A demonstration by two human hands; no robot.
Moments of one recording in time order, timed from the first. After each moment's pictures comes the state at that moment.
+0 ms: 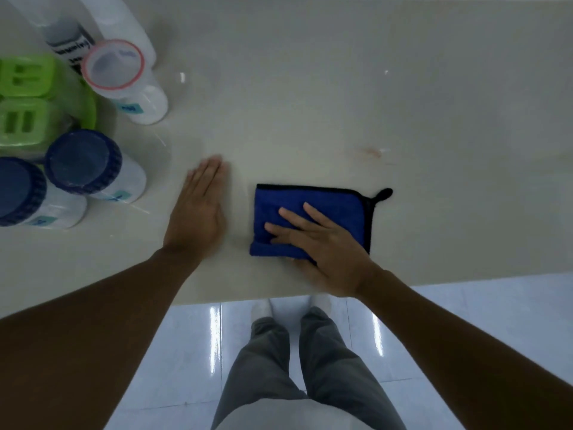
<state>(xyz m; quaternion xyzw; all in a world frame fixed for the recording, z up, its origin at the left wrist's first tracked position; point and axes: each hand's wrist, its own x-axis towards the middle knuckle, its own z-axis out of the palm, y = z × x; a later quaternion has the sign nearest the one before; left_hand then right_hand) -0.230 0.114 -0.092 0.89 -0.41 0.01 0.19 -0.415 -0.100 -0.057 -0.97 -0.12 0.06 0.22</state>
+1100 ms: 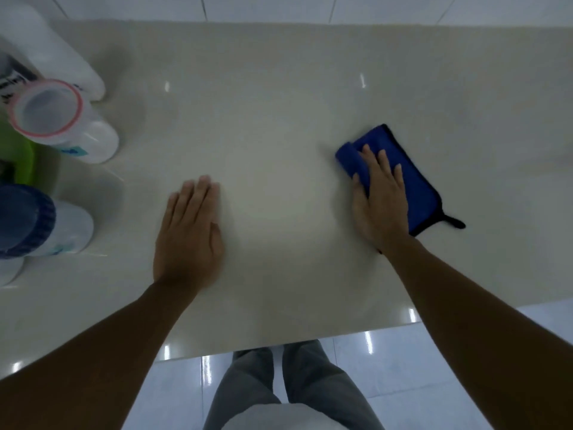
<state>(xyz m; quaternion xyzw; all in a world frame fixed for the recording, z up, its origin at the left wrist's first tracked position) -0.241 0.050 -0.085 0.91 -0.37 0.03 0.16 -0.375 -0.251 -0.051 -0.92 0.33 -0.04 0.19</state>
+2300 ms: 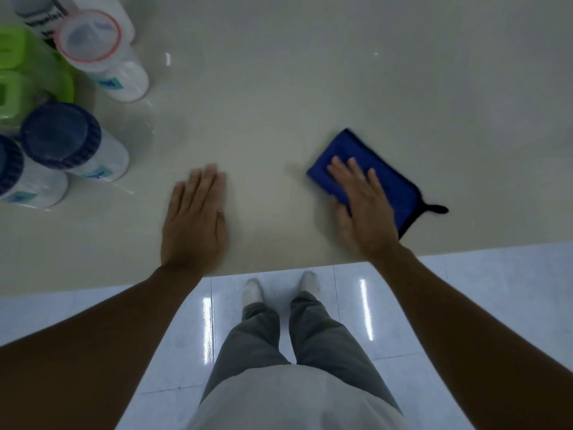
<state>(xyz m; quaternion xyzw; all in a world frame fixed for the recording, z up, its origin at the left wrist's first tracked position) -0.297 0.124 -0.082 0.92 -0.37 0.02 0.12 -0.453 -0.144 -0.061 -0.97 0.18 -0.03 0.16</state>
